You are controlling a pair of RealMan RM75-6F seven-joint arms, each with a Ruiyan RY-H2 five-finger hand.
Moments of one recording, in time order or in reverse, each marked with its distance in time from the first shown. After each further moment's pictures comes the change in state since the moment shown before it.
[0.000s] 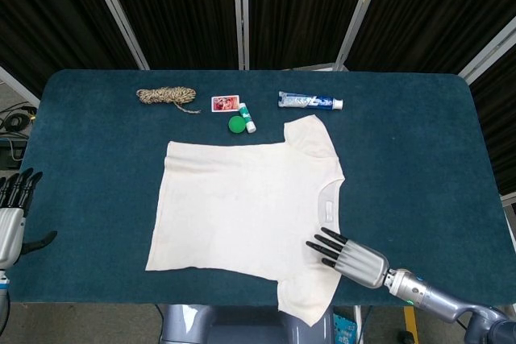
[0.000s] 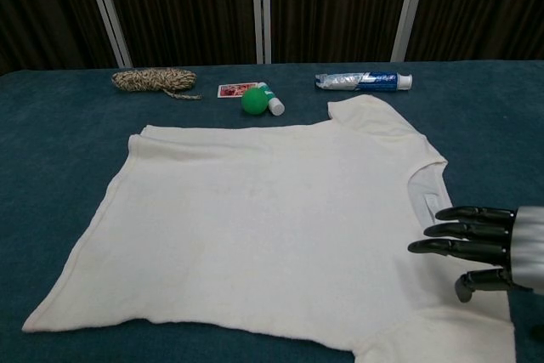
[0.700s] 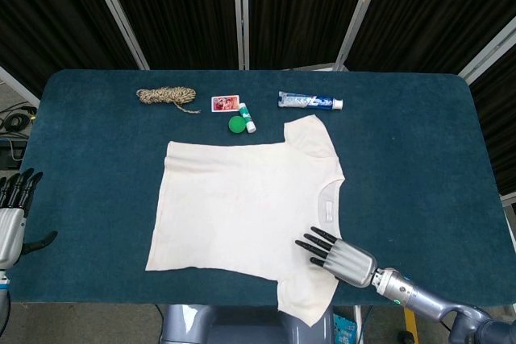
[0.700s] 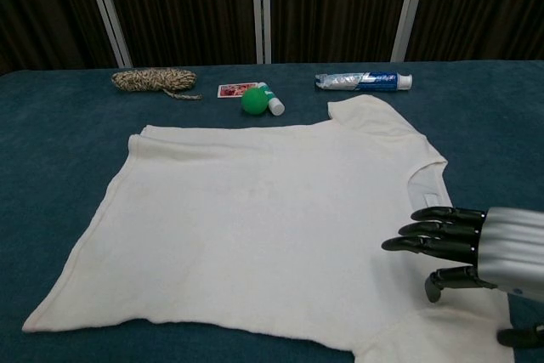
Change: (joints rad) left arm 0.003 -0.001 -0.001 0.000 0.006 0.004 -0.001; right arm -0.003 -0.033 0.064 -0.057 -0.007 -0.068 0.018
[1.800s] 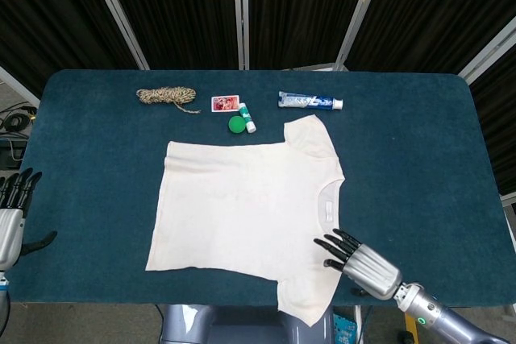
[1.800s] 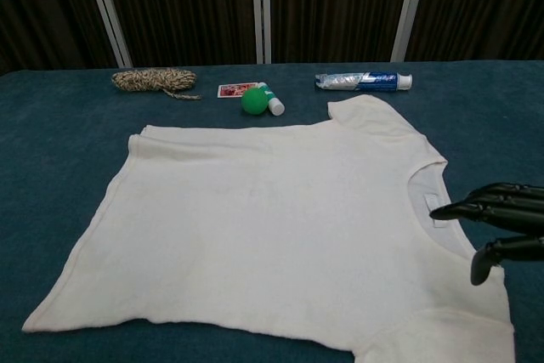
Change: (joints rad) left arm 0.006 0.002 -0.003 -0.005 0.012 0.010 0.001; right arm -0.118 0.228 0.051 -0.348 0.033 -0.041 0.068
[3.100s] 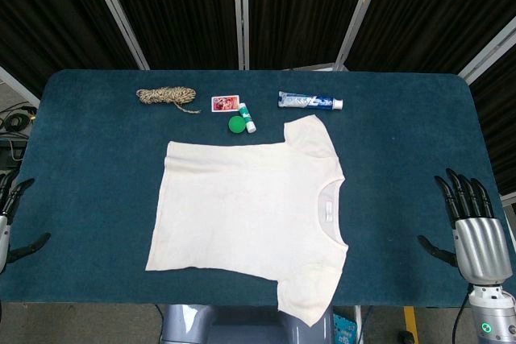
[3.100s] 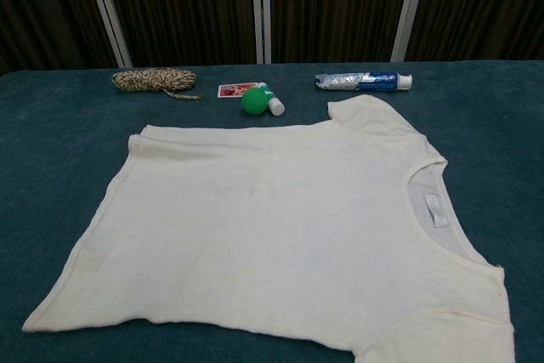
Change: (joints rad) left arm 0.043 0.042 0.017 -0.024 0.093 0.091 -0.089; right arm -0.322 0.221 0.242 -0.478 0.511 0.353 -0.281
